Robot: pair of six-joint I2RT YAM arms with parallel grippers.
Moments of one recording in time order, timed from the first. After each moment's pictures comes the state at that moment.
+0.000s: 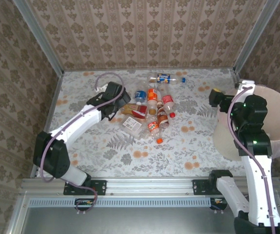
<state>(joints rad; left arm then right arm) -0.57 1.49 1.18 -0.57 -0.30 -0.98 -0.03 0.76 1.06 -0.50 -0.01 0.11</state>
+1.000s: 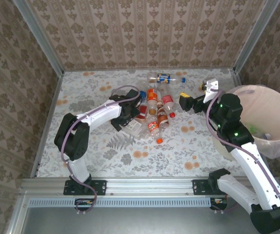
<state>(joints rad) -0.69 1.81 1.34 -0.86 -0.20 -1.34 0.27 0.85 0.91 -0.17 -0.14 0.04</state>
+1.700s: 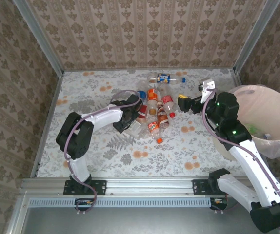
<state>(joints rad) -0.69 1.82 1.21 -0.67 -0.26 -1.41 0.28 0.88 0.92 -0.21 -0.13 0.02</state>
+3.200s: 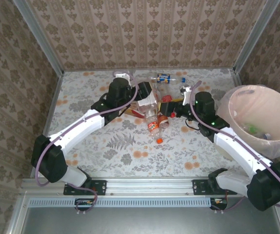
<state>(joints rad) -0.71 1.46 1.21 -0.06 0.01 -0.71 0.38 1.13 0.81 0.03 -0.44 0.46</state>
